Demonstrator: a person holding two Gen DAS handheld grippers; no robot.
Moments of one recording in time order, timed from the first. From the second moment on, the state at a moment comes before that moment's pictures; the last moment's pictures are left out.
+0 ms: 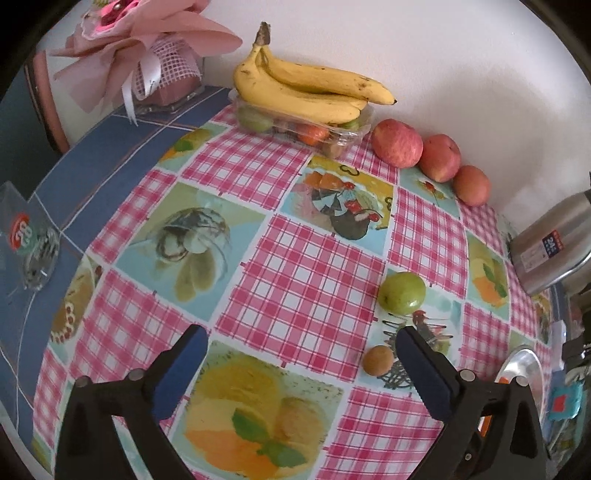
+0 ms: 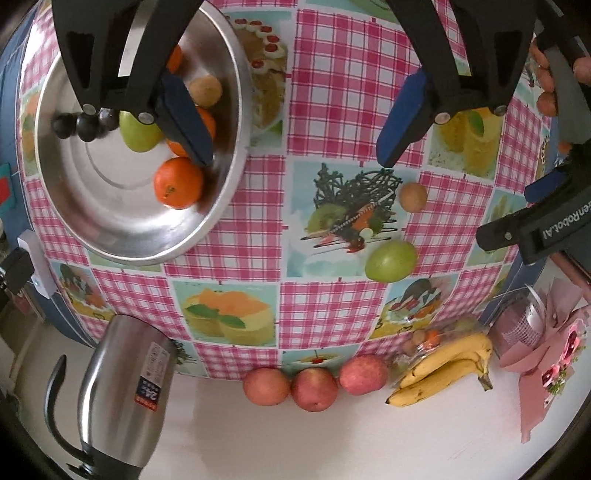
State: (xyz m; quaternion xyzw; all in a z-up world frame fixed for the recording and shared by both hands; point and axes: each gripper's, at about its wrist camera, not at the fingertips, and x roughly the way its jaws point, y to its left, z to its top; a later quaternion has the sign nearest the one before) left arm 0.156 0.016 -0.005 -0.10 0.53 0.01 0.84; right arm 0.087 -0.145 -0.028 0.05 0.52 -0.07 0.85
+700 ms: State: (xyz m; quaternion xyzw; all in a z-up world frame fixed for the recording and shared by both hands) left arm 0.167 0.035 -0.014 -0.06 0.53 0.03 0.85; right arm 0.118 -0.100 -0.045 0.04 0.53 -0.04 0.85
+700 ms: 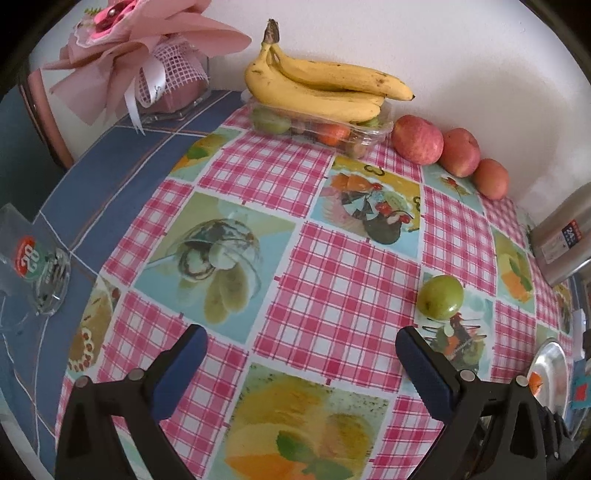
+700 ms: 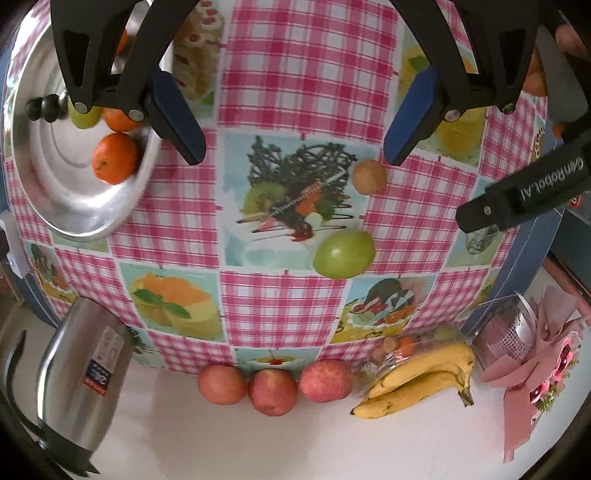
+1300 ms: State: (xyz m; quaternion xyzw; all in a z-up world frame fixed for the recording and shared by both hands) left arm 0.172 0.075 -0.041 -0.12 0.55 0.07 0.82; right arm 0.150 -0.053 -0.085 0.00 0.56 -0.02 0.83
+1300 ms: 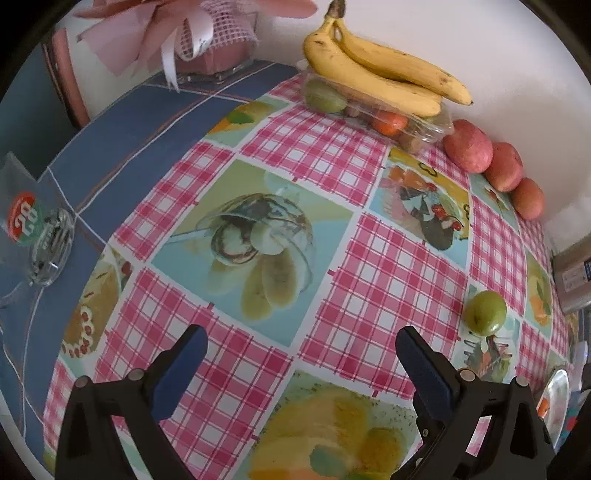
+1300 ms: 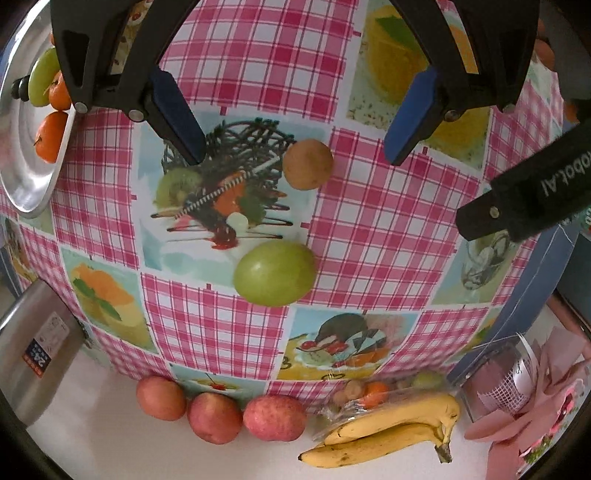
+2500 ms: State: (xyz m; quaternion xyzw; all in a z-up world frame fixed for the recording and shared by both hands) left arm 0.178 0.056 -0.050 -0.10 0.57 0.04 0.82; right arm 0.143 -0.072 -0.064 0.03 0.54 -0.01 0.84
